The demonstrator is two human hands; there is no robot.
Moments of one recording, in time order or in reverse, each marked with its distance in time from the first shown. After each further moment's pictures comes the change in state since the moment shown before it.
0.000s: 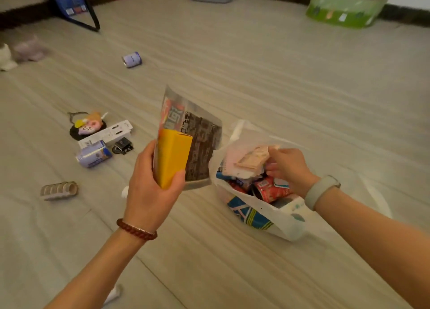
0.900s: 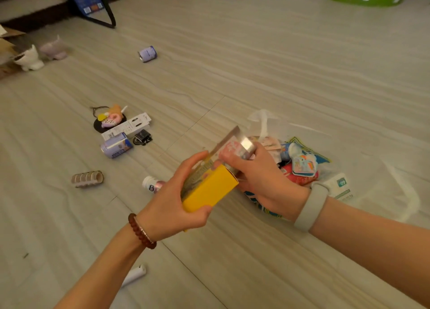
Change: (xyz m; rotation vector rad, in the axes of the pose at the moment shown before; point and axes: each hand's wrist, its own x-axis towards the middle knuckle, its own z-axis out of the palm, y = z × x) left_hand -0.024 -0.002 -0.031 -0.194 -0.599 0.126; right_hand -0.095 -0.036 0.060 0.558 -0.483 0.047
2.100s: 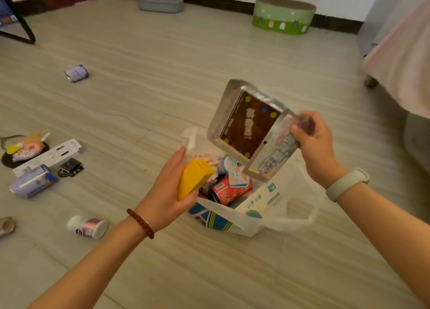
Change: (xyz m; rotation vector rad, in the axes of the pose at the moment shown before) left_hand 0.090 -0.002 0.072 0.292 -0.048 0.140; right_hand -0.020 -0.085 -0.186 -0.401 0.618 -0.631
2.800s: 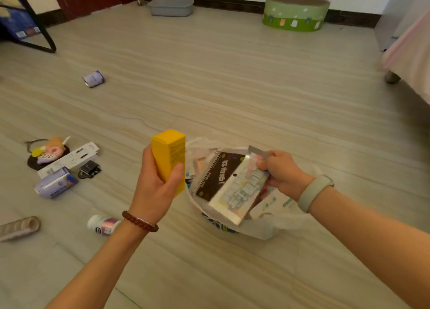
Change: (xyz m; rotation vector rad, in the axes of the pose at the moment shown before) left_hand -0.001 0.007 -0.029 -0.338 0.484 -0.062; right_hand -0.023 0.021 0.066 0.064 -0.257 0.664
